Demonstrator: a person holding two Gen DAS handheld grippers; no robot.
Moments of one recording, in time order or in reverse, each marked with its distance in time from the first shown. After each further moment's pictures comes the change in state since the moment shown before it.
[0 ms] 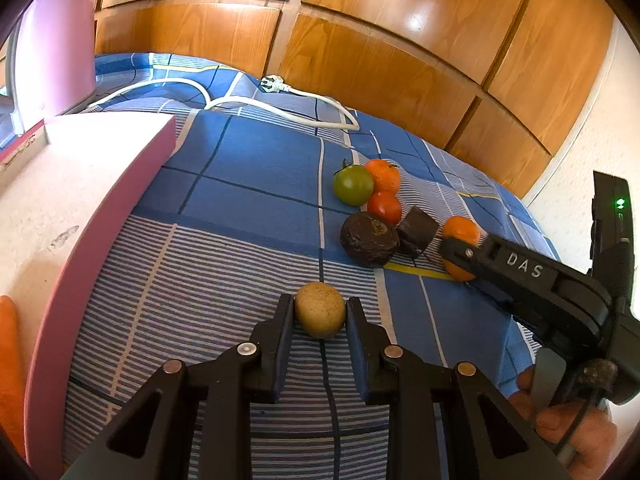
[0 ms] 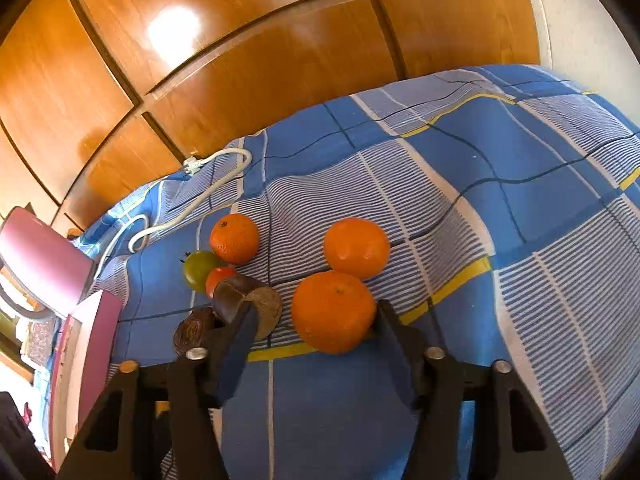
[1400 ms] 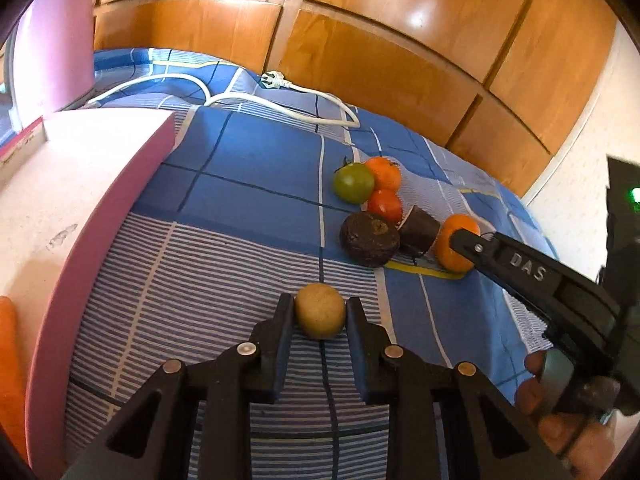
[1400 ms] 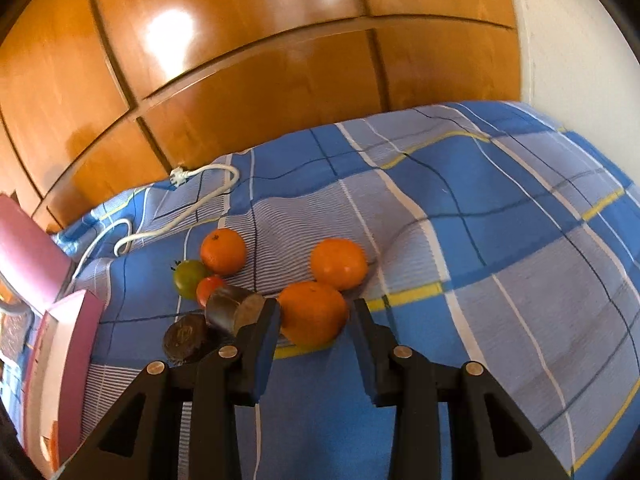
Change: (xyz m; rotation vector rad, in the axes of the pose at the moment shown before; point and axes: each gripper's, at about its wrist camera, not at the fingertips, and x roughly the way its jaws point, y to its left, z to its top) left arm 0.001 -0.002 0.001 0.005 0.019 0.005; right arm -0.013 0.016 0.001 -0.098 -0.058 -0.081
